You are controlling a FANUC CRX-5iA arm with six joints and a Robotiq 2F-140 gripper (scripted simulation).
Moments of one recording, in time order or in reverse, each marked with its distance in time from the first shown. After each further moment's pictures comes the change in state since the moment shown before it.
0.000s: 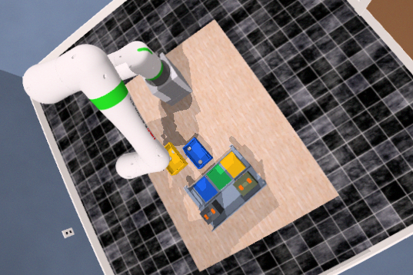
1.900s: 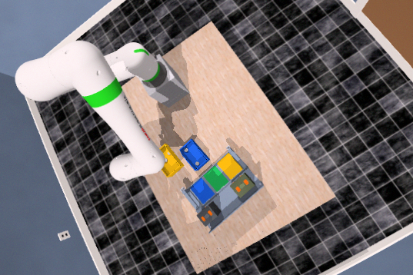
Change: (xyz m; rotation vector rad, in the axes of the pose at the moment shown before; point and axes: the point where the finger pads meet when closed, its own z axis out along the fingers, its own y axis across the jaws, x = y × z) arm 0.000 0.000 -0.016 0.000 0.000 0.000
